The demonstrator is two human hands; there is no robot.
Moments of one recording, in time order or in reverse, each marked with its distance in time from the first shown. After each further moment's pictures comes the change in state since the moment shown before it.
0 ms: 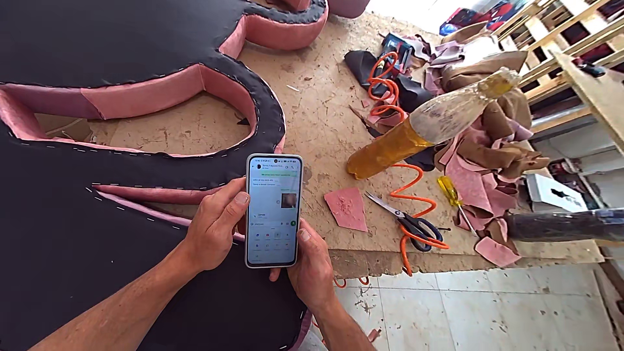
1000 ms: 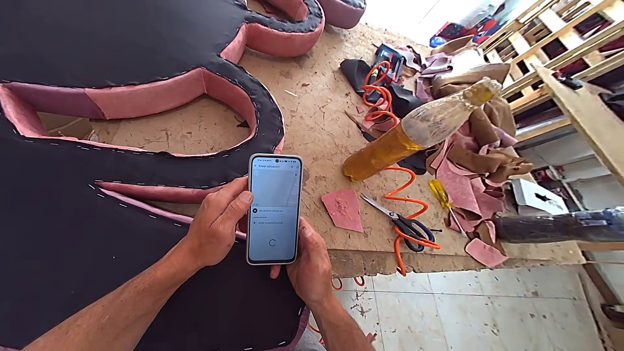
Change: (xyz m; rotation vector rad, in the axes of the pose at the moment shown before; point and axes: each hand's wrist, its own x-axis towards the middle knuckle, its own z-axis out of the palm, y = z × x) left_hand -0.001 0.006 0.000 -0.011 -0.013 -0.061; right_hand -0.002 0.001 -0.001 0.006 0.006 -0.002
